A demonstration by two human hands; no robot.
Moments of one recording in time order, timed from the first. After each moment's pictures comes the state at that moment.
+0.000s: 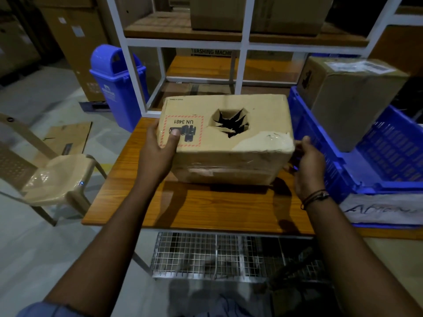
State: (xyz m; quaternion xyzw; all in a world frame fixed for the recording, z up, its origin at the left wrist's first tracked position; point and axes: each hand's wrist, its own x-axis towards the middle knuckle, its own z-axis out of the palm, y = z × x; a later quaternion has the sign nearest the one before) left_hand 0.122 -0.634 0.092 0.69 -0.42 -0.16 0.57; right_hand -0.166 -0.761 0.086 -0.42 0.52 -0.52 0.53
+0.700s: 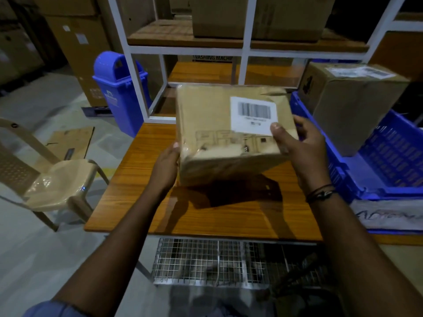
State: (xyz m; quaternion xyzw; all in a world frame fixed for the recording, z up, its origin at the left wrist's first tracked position) left_hand 0.128 -0.646 0.069 0.69 -0.38 -0.31 0.54; right_hand -0.148 -0.754 0.131 -0.60 0.44 -0.51 0.42
